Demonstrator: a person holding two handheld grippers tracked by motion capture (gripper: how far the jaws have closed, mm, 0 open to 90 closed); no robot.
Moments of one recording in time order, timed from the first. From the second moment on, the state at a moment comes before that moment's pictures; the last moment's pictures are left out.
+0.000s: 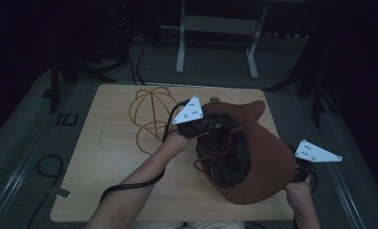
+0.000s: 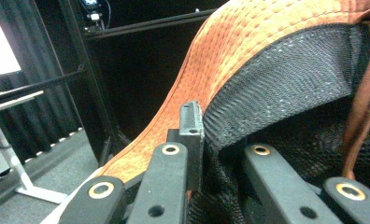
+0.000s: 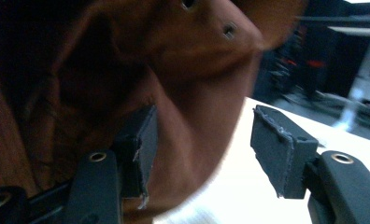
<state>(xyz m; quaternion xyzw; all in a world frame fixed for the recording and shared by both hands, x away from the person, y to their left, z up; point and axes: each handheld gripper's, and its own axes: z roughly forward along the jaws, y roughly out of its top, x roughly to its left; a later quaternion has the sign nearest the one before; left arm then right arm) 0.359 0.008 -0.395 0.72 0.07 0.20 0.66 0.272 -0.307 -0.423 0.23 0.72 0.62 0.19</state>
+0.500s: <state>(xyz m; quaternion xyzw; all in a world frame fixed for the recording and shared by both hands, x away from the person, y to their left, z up) 0.351 0.000 -0.402 0.71 0.04 0.16 0.69 0.296 -0.285 -0.434 0.22 0.72 0.64 0.12</state>
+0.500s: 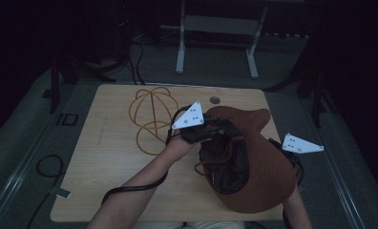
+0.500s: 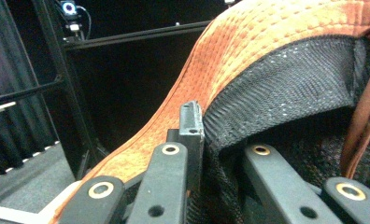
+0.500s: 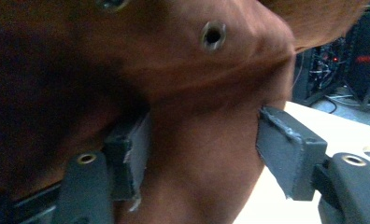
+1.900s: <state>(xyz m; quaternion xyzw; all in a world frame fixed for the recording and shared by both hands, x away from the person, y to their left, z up) 0.349 -0.007 -0.408 0.72 0.03 0.12 0.69 0.304 -0.264 -0.422 0.25 0.72 0.62 0.19</state>
